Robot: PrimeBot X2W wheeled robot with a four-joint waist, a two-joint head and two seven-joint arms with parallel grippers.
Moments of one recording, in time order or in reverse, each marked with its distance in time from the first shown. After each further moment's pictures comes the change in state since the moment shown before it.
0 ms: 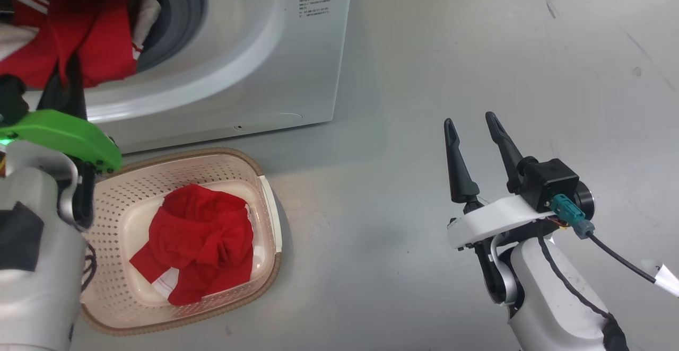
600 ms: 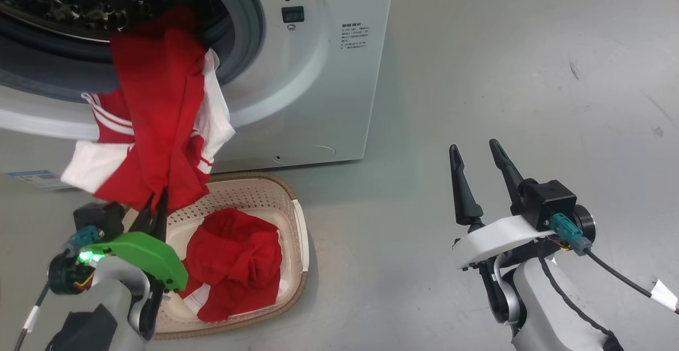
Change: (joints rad) left arm 0.282 -0.079 -0.111 0.019 -0.044 0.000 -0.021; right arm 0.061 -0.001 -0.022 0.032 -0.005 0.000 0.000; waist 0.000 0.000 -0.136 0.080
